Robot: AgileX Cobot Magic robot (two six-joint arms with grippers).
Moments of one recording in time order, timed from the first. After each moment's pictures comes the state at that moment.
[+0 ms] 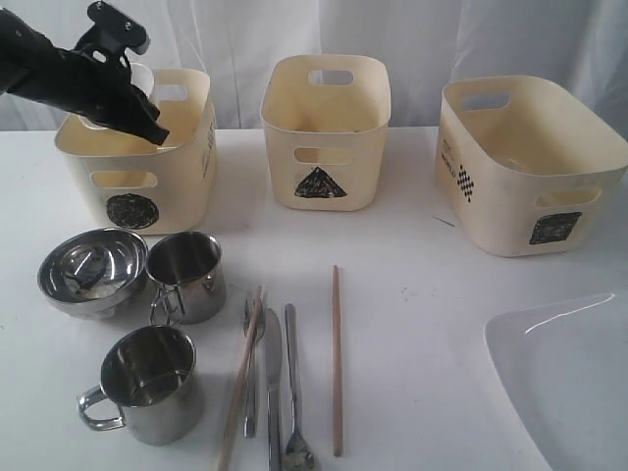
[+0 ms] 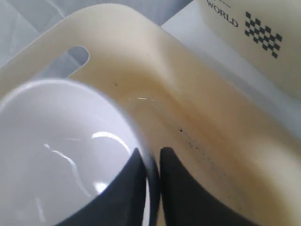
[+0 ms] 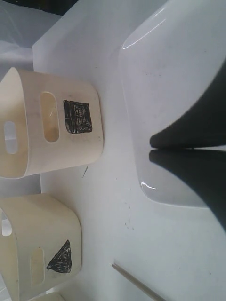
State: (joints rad) left arm -0.16 1.99 -1.60 -0.62 0.40 1.09; right arm -0.05 0.01 0.00 0.00 0.35 0.08
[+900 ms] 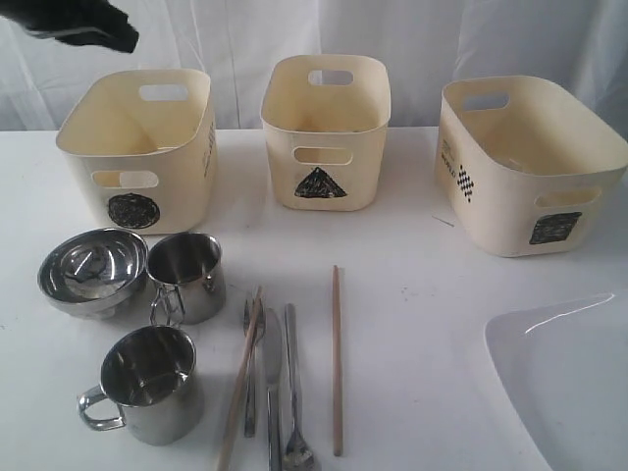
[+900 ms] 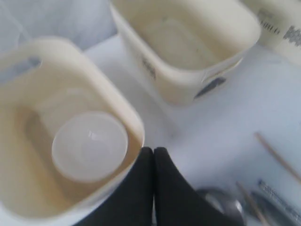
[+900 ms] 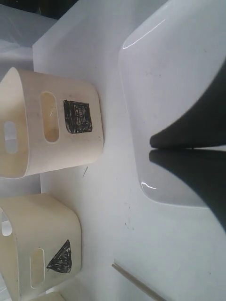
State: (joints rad) left arm -0.16 1.61 -1.60 -0.52 0.89 0.69; right arm -0.05 0.01 0.00 0.00 0.35 0.08
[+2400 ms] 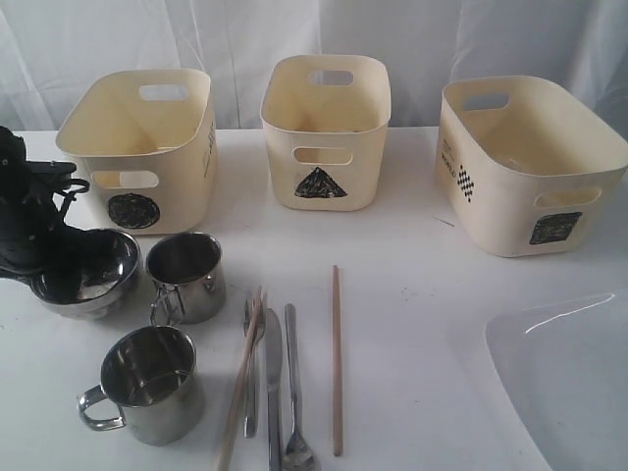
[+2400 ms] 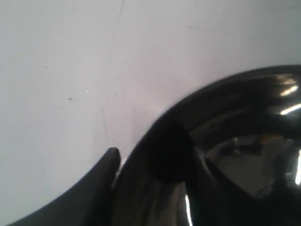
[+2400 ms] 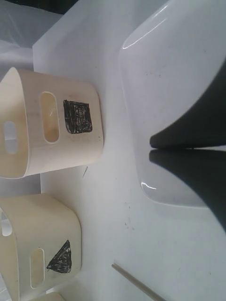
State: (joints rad) left arm -0.16 1.86 -1.12 0.17 0.63 -0.29; right arm -0.05 0.01 0.00 0.00 0.35 0.08
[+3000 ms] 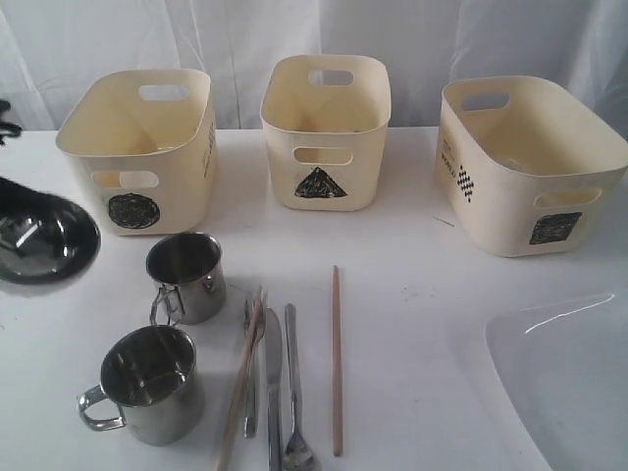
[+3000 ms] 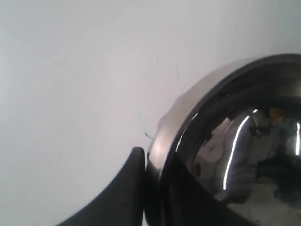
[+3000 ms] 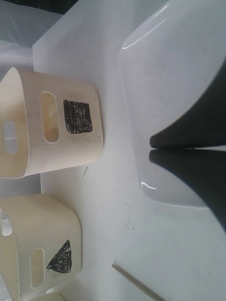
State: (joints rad) left arm -0.16 1.54 -1.12 0.29 0.89 -0.30; right arm -0.05 0.01 0.00 0.00 0.35 0.08
